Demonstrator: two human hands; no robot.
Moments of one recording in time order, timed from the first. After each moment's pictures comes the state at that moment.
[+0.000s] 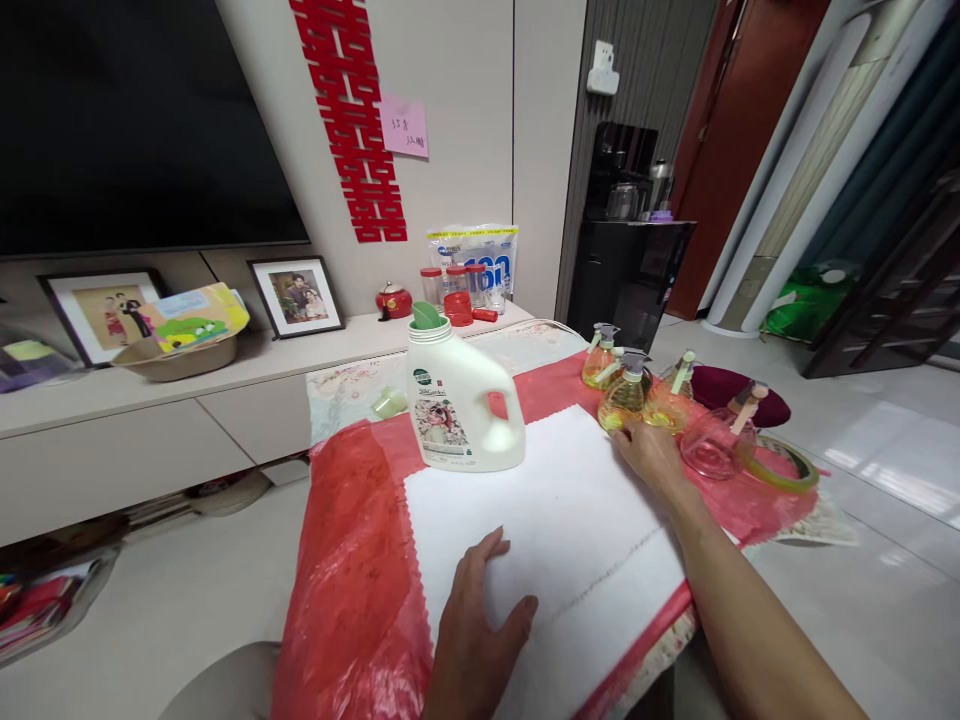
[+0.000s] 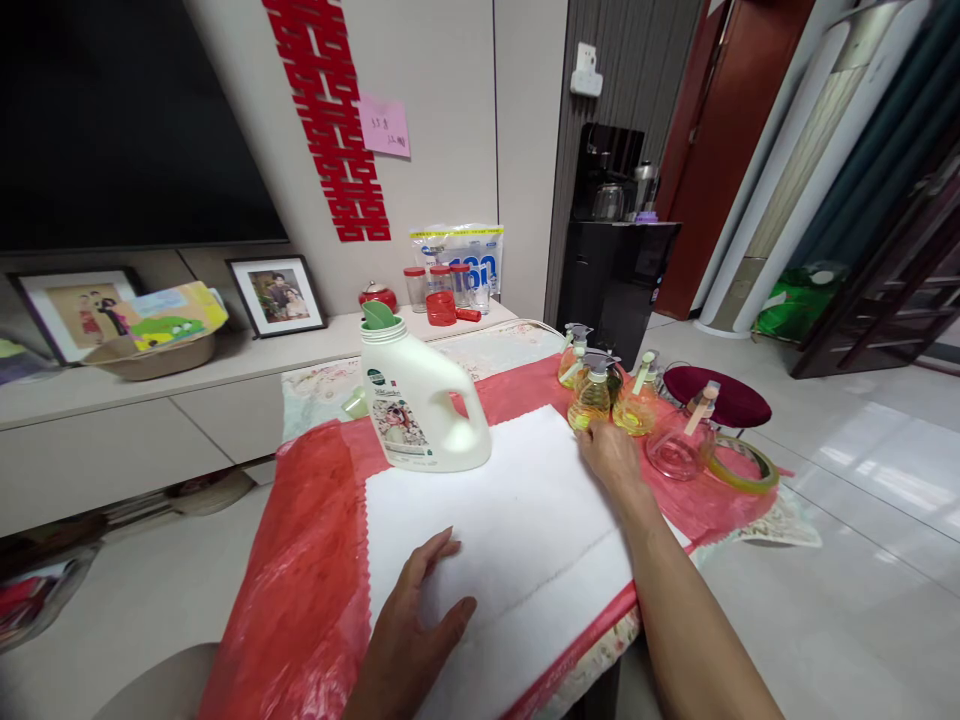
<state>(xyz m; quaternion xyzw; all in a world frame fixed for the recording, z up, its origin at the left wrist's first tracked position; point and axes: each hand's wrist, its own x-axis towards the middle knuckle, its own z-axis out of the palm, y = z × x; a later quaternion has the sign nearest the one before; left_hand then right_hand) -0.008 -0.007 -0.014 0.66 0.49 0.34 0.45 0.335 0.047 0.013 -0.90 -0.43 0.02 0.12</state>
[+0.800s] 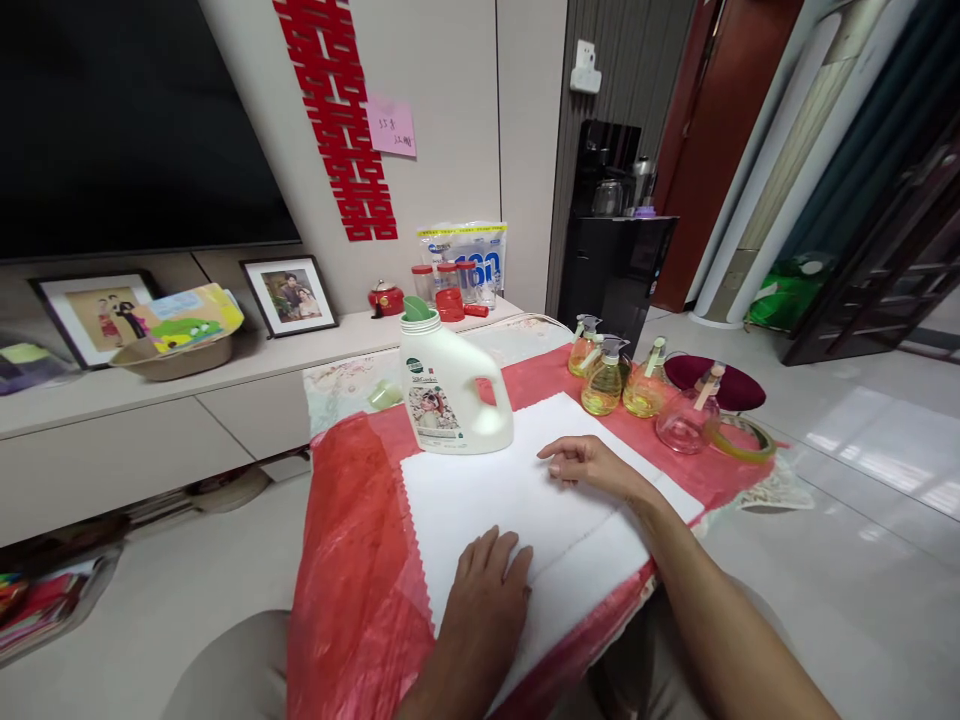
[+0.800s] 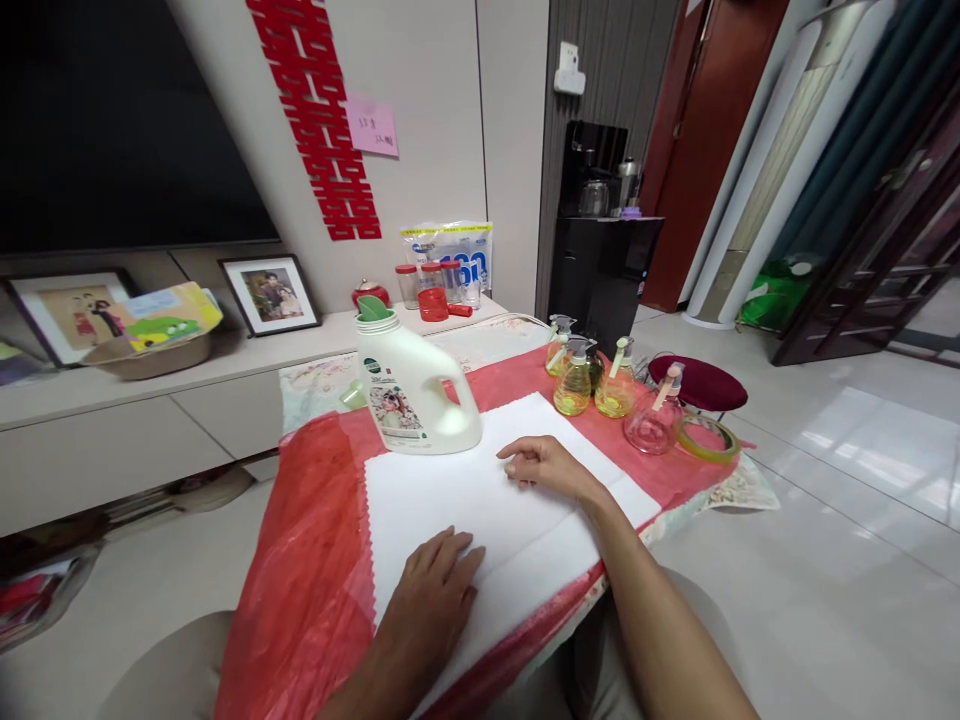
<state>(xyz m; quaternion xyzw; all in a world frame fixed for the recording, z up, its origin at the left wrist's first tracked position) -0.006 -0.014 -0.043 0.93 0.32 0.19 0.04 0.259 0.014 0.025 -0.60 -0.55 0.44 0.37</state>
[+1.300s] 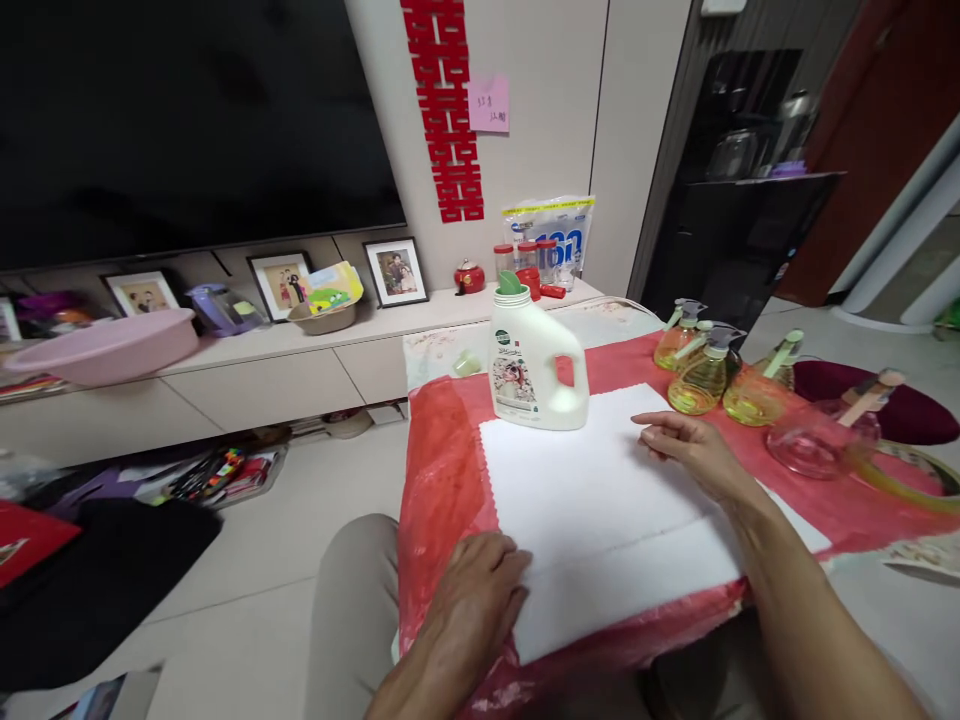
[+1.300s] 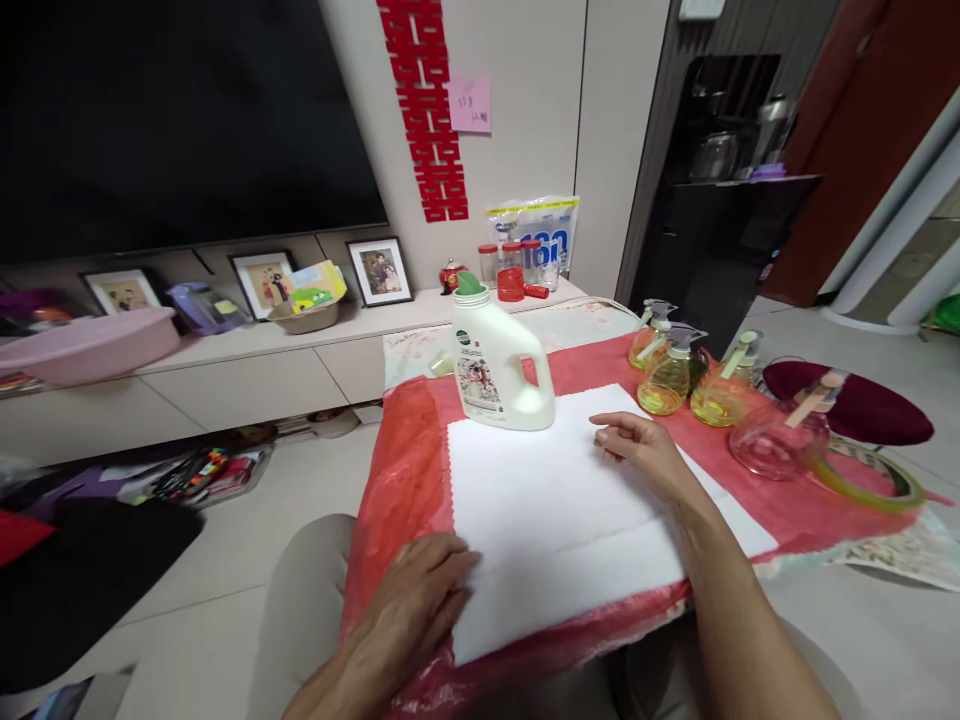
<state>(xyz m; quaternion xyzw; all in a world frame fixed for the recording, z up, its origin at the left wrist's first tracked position) -0.094 -0.042 0.025 0.90 0.38 0.14 0.13 0.268 0.013 0.037 -0.60 -0.49 0.41 0.48</state>
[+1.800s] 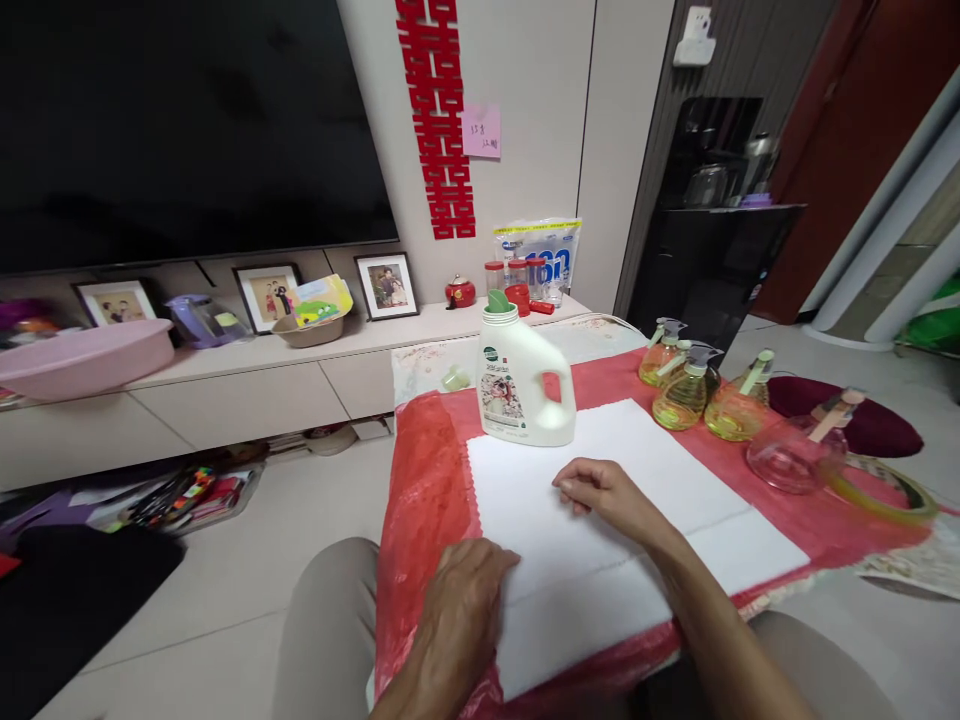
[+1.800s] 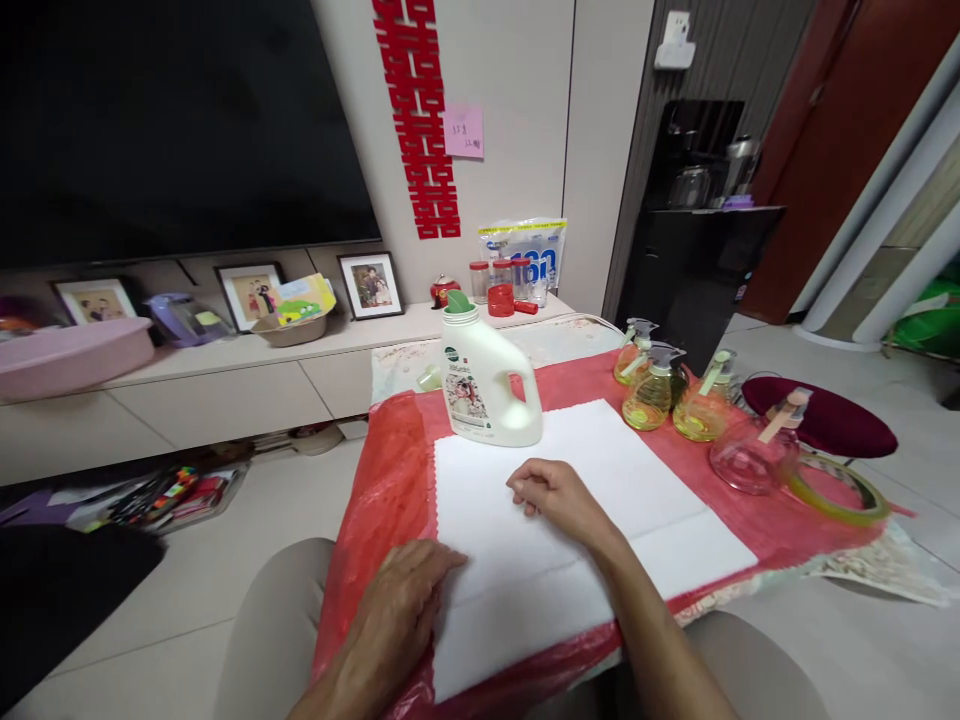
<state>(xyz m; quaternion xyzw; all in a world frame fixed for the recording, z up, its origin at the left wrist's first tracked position) -0.081 -0.026 0.017 0.89 0.40 0.22 0.09 0.178 0.014 0.030 -0.55 -0.61 0.44 0.37</state>
